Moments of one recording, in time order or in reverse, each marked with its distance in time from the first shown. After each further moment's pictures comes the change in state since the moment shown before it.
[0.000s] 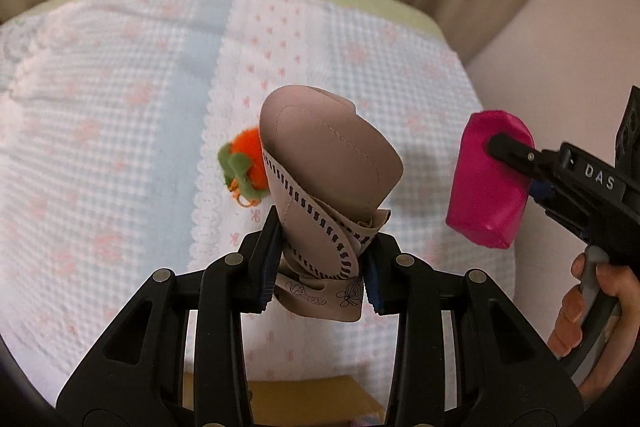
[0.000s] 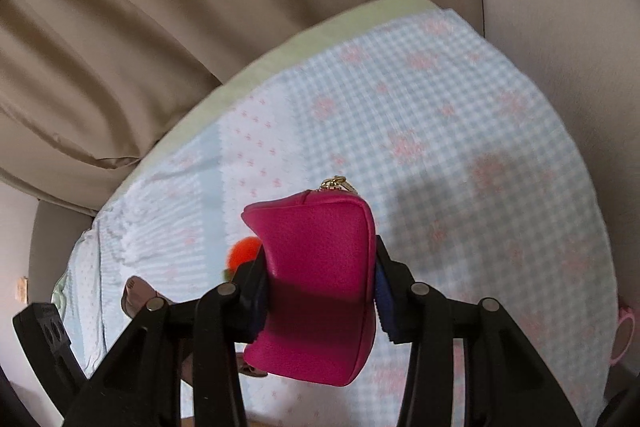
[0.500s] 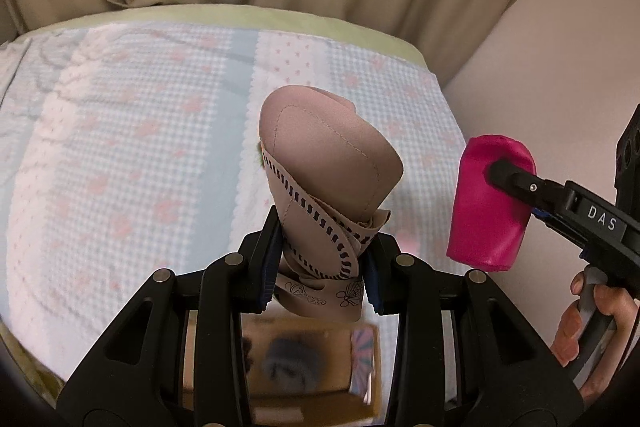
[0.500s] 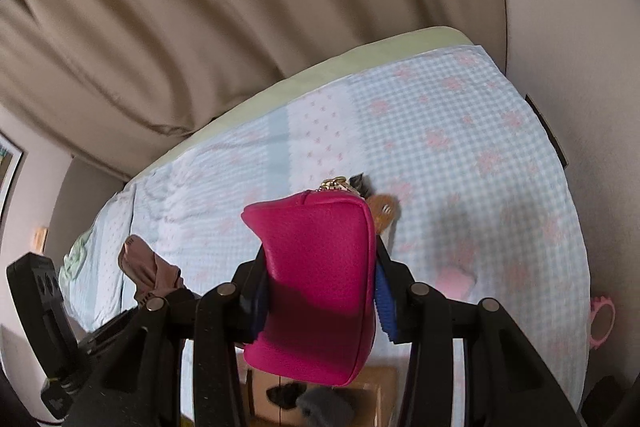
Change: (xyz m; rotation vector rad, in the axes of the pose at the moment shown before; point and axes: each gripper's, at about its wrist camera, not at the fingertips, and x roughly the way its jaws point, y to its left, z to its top) left arm -0.153 0.006 -0.049 0.005 -0.104 0.021; right arm -0.121 0.064 -0.076 -0.138 -0.024 0.077
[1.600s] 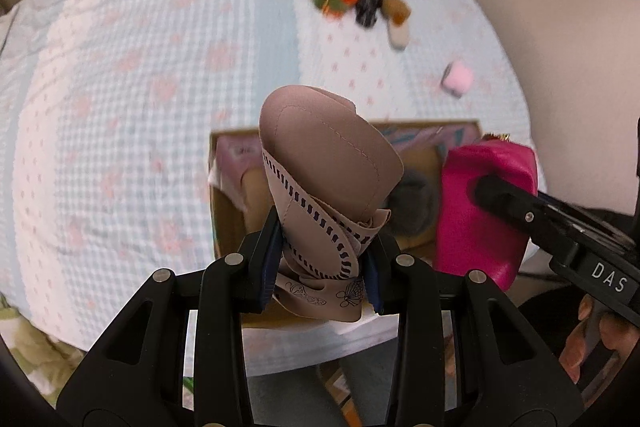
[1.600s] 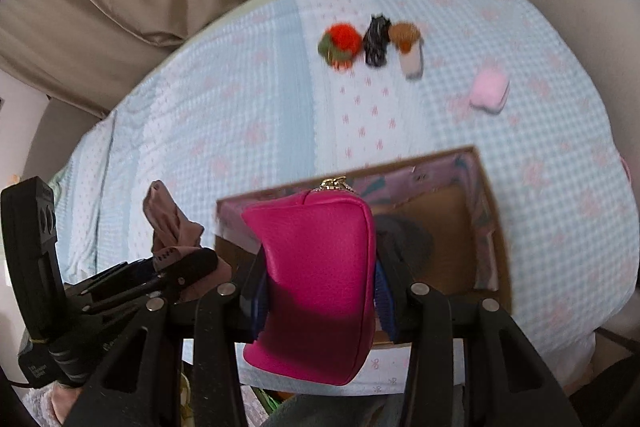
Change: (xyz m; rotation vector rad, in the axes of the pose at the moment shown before) left arm -0.026 0.141 -0.179 0.140 0.244 -0.015; right arm 0.044 0.100 -0.242 0.036 0.160 -0.124
